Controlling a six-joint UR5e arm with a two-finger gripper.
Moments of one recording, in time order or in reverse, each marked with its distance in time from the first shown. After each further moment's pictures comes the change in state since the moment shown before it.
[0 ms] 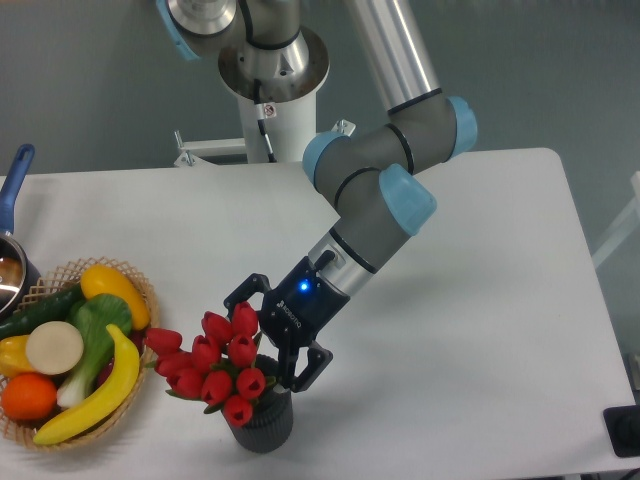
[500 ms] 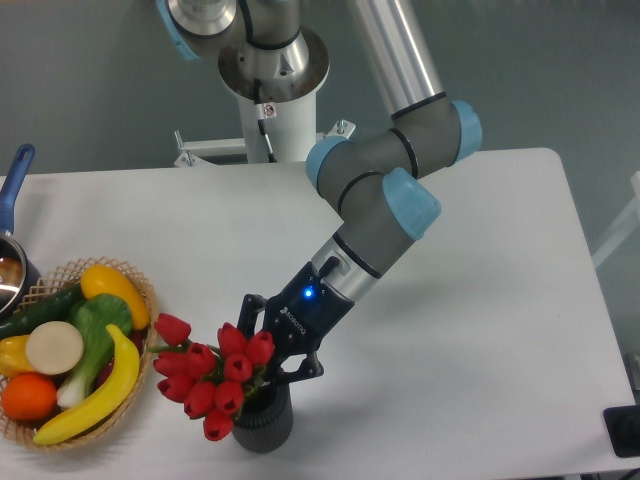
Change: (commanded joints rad) arm 0.005 0.000 0.008 0.000 0.008 0.000
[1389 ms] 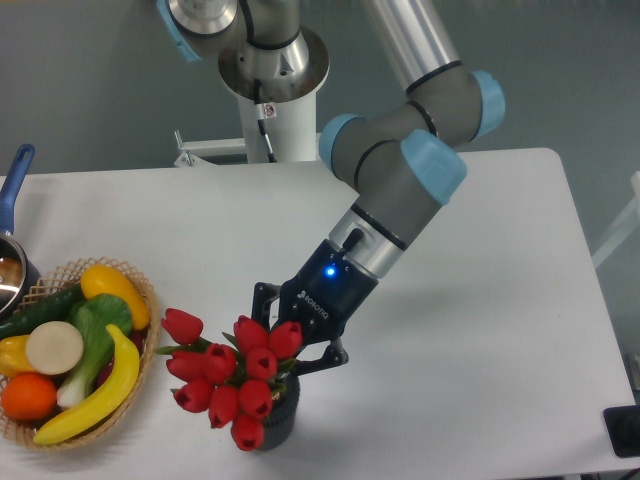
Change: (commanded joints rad) arm 0.028 0.043 0.144 0.000 -0.012 -0.268
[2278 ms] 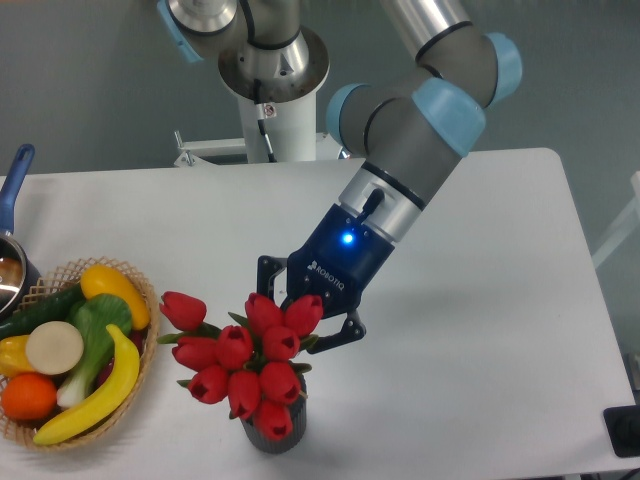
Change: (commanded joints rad) arm 0.028 0.078 0.000 -0.002 -0.003 -0.170
